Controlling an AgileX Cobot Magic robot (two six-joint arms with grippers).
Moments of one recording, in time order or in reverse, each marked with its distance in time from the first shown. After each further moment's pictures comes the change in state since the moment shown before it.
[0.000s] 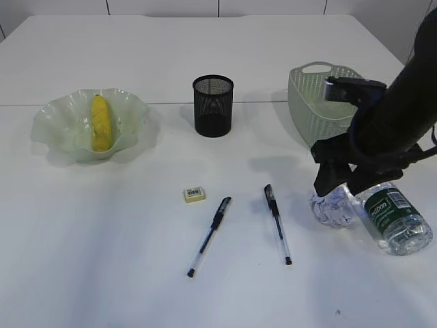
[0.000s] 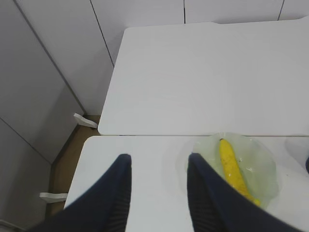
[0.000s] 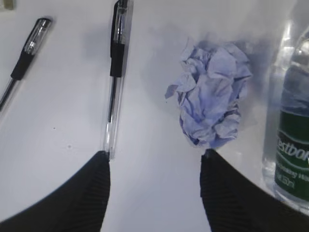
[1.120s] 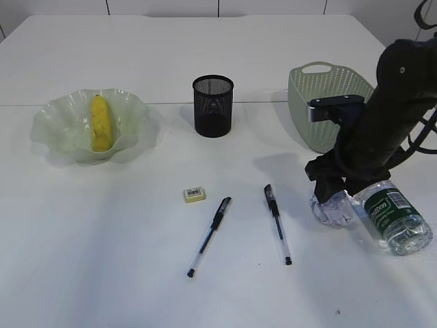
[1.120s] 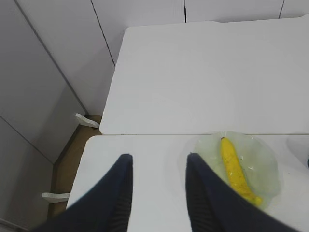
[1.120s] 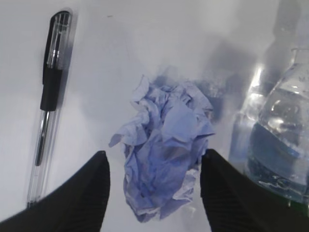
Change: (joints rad) left arm 0.000 -0.004 0.000 0.001 0.005 0.011; right arm 0.008 0.155 -0.051 -0.168 -0.105 -0.002
